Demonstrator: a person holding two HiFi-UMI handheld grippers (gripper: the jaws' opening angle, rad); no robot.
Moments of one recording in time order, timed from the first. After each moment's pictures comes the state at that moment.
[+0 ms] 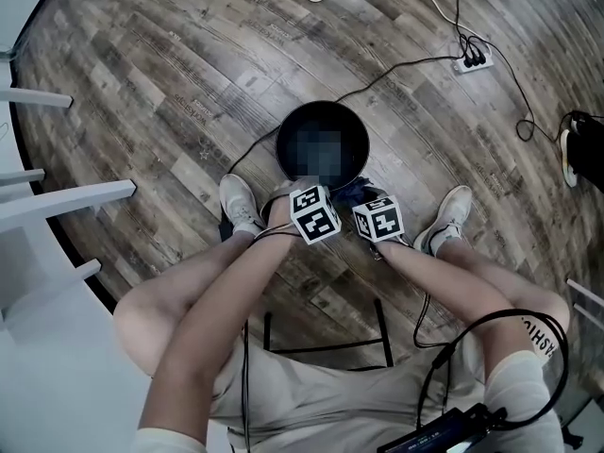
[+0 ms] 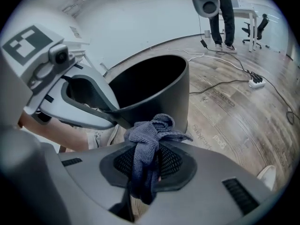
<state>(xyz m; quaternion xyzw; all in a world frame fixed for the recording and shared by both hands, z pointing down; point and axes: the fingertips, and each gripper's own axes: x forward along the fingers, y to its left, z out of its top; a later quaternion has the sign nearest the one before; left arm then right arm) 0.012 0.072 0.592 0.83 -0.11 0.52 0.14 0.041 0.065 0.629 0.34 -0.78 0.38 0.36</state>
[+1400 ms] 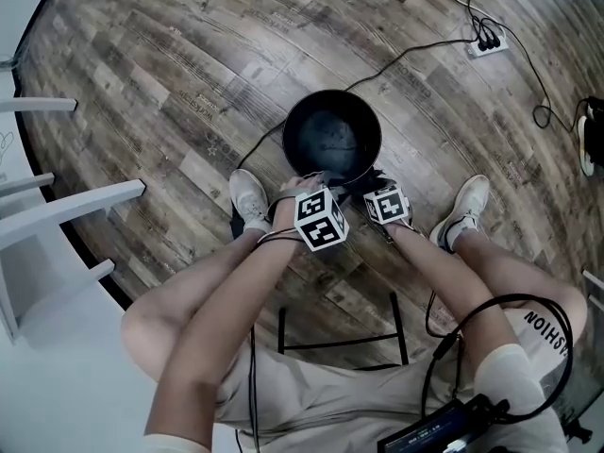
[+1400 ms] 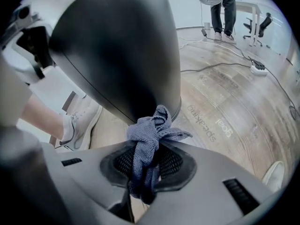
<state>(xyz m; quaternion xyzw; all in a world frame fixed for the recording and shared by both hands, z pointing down) 0.012 0.076 0.590 0.85 -0.10 0.51 0.11 0.059 0.072 0.738 0.34 -0.75 0.39 0.41</state>
